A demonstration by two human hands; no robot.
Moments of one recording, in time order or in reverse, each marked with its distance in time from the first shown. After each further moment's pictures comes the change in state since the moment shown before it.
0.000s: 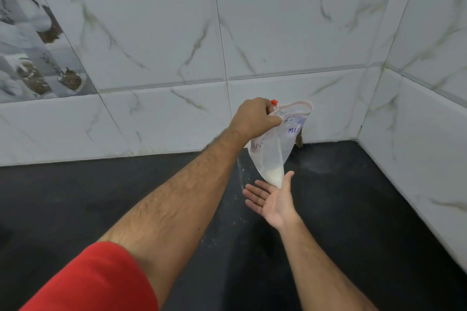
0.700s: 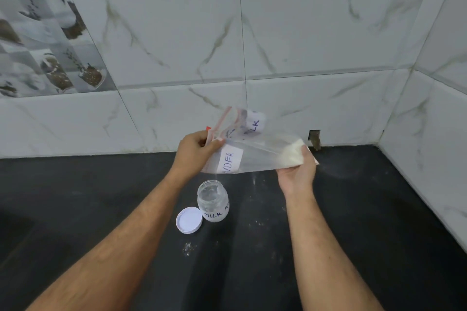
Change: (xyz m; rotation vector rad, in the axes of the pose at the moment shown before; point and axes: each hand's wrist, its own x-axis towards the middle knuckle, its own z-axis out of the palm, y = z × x) left_hand -0.095 -0.151 -0.046 -0.410 0.212 -0.223; right_hand 0.018 -0.041 0.064 0.360 -0.001 -0.475
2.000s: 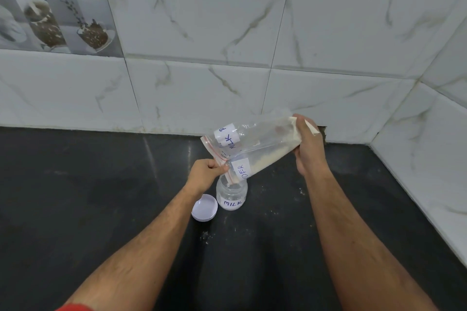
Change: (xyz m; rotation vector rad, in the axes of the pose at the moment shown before) left_hand -0.012 -0.143 -0.008 -0.370 -0.189 -0.356; right_hand -0.029 0.036 0.069 -0.861 -0.121 -0.305
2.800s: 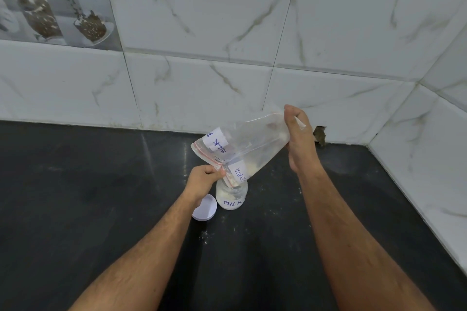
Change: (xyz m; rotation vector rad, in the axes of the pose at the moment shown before) left_hand -0.010 -0.014 0.003 -0.132 0.006 -0.033; right_hand -0.013 -0.012 0.031 -0.115 -0.103 -0.071
